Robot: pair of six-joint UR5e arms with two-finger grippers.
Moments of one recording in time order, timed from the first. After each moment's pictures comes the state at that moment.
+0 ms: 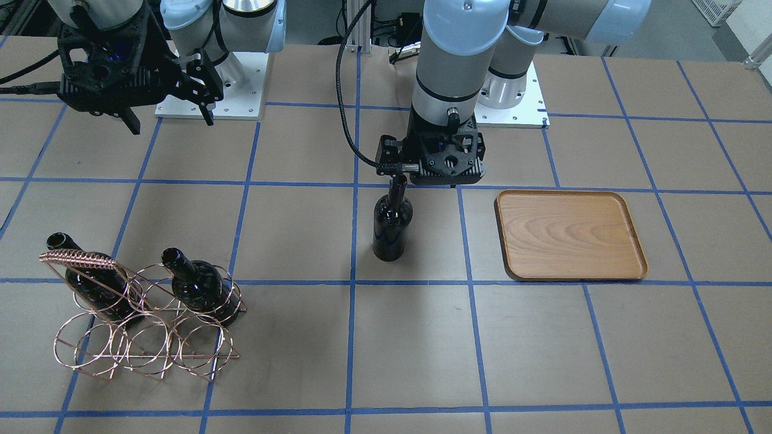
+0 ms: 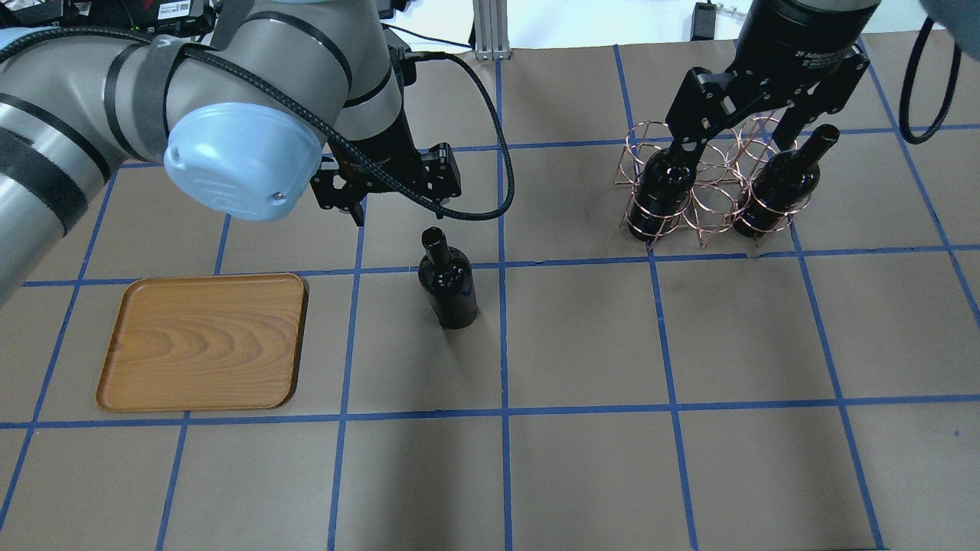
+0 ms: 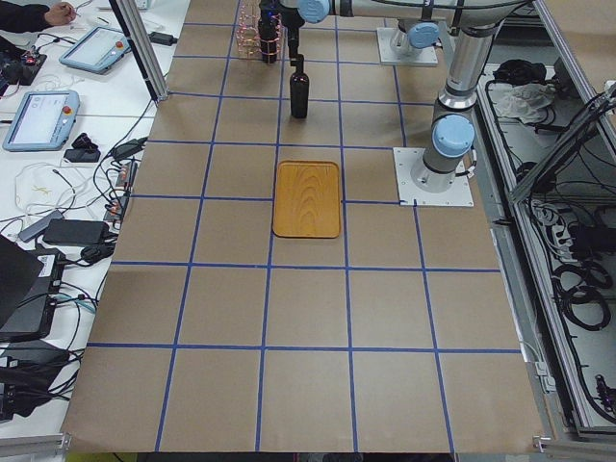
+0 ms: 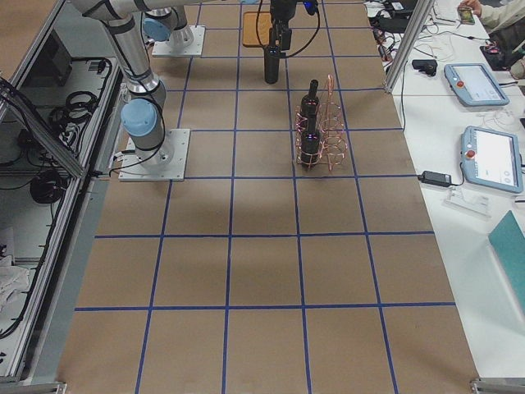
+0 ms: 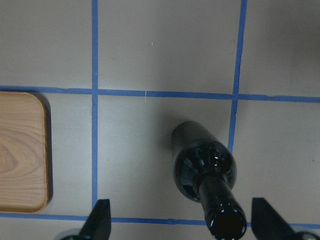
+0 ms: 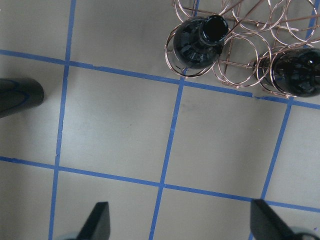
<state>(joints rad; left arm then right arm) -1.83 -1.72 -1.59 -1.44 1.55 -0.34 1.59 -1.56 1.43 -1.40 -1.57 -0.17</state>
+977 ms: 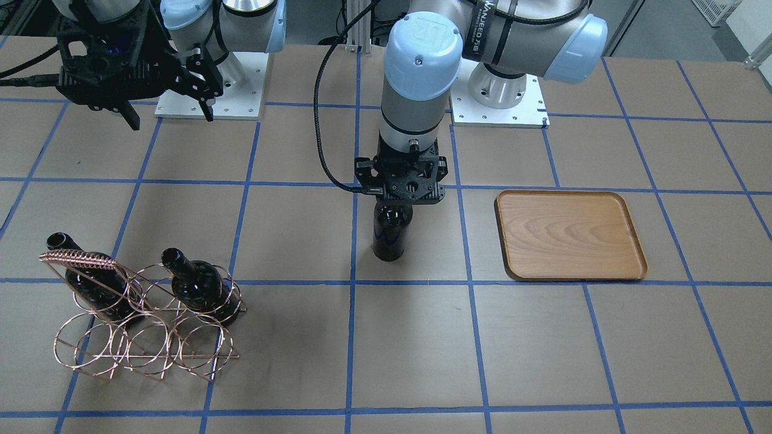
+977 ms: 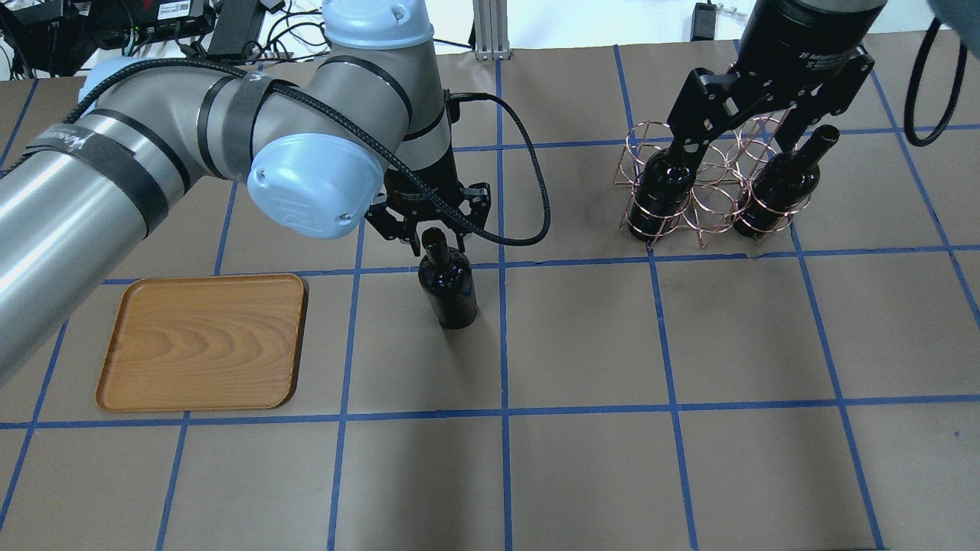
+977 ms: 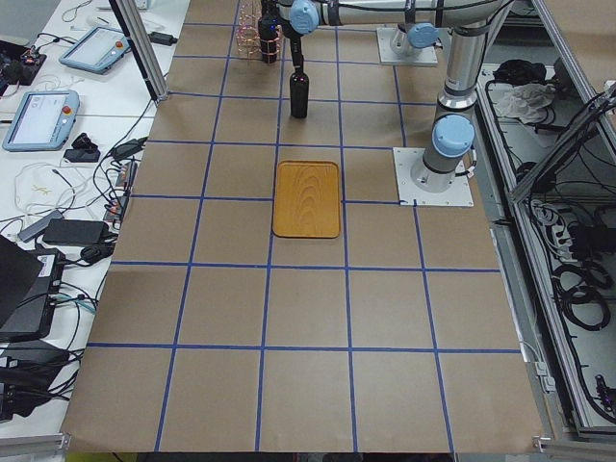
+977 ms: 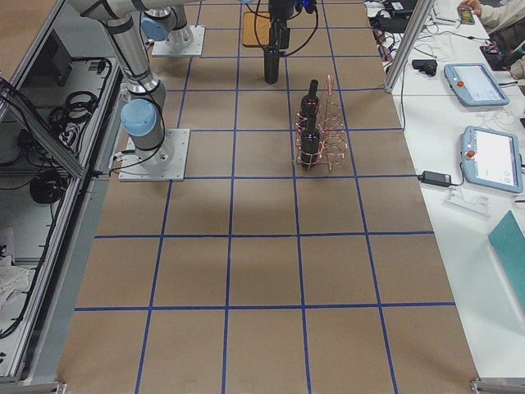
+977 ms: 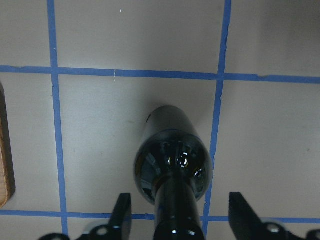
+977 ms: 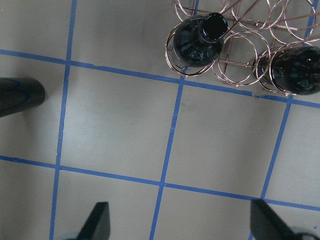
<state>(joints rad) -1.88 -1.78 -1.60 -1.41 1.54 -0.36 1.59 -1.57 1.43 -1.40 -1.56 -0.16</state>
